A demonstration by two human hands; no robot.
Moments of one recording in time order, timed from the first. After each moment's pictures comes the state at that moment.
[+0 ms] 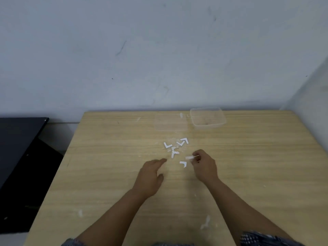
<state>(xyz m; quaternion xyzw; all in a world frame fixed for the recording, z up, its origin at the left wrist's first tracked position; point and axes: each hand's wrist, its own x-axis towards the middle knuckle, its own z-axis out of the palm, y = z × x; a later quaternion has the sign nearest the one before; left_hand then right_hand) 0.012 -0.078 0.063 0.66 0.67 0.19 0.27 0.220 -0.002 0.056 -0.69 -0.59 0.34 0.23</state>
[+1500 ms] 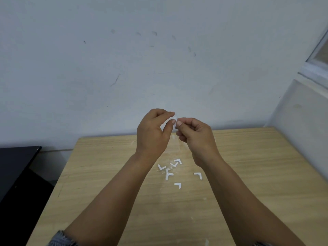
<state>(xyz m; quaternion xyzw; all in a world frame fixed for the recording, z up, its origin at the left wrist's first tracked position) 0.047 0.016 0.259 0.65 0.54 0.54 0.03 0.181 0.019 0.264 -0.46 -0.47 0.53 0.53</state>
